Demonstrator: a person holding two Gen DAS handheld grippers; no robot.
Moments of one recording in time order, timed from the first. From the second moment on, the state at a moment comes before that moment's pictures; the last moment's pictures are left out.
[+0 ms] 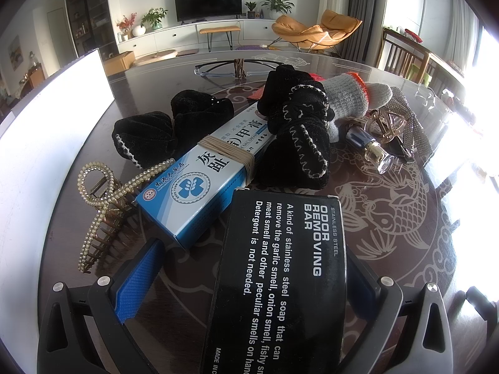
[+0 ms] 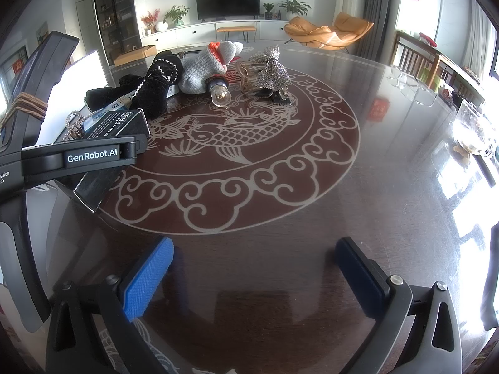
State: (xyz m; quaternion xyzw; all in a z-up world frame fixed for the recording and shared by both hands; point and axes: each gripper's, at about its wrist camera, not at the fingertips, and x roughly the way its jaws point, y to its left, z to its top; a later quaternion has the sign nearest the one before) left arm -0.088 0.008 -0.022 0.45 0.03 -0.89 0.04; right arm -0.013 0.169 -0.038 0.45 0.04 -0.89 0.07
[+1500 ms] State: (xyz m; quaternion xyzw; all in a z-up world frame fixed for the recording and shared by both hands) left arm -0.054 -0.002 -0.019 0.51 0.00 -0.86 -0.01; right arm -0.013 0.169 -0.038 0.45 0.04 -0.89 0.07
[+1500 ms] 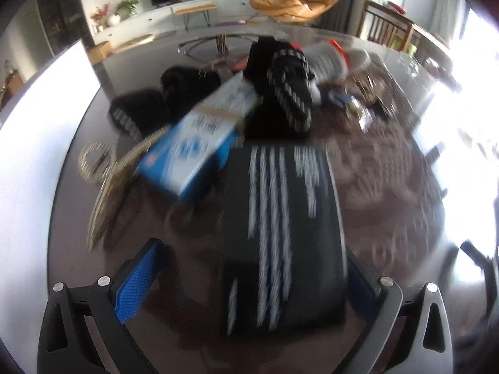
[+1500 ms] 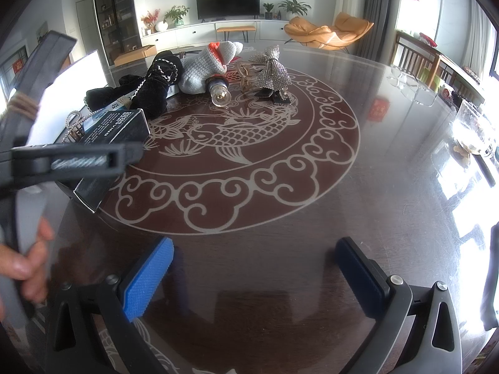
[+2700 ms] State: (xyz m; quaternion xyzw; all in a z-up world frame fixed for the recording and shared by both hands) left arm 0.029 -0.071 0.034 0.41 0.06 -0.91 -0.04; right arm -0.024 0.075 -0.039 0.44 0.06 -0.88 0.14
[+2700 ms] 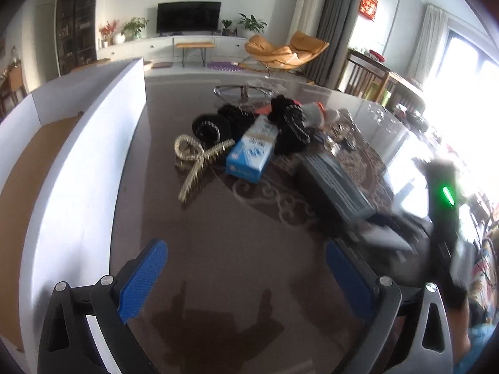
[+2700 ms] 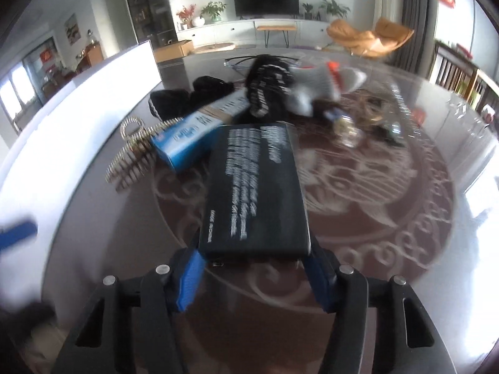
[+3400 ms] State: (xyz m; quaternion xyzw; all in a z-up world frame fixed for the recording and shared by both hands) left arm -0.057 -0.093 -0.011 0.45 0.10 -0.89 -0.05; right arm 0.002 0.120 -0.031 0.42 0.05 -0.90 0.11
